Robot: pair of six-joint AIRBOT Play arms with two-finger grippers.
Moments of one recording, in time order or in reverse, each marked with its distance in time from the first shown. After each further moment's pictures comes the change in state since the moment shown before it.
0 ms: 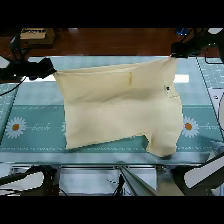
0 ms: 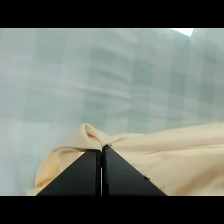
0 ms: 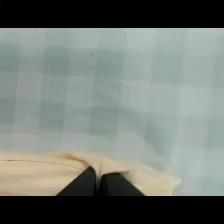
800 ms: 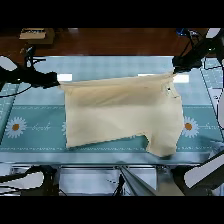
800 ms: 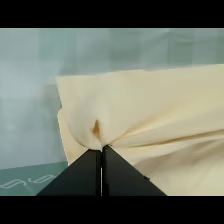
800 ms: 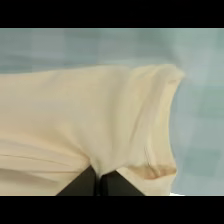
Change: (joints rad) left arm 0.025 -0.022 -0.002 0.138 -0.281 0.108; right arm -0.024 -0.010 0.000 -0.081 0.373 -0.002
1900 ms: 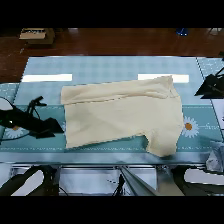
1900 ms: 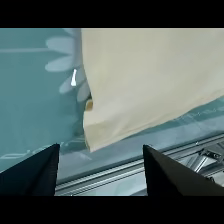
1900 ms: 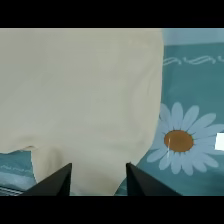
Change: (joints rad) left arm 0.139 0.348 -0.602 -0.034 -0.378 0.039; right arm -0.341 0.397 -0.525 0.200 0.162 -0.104
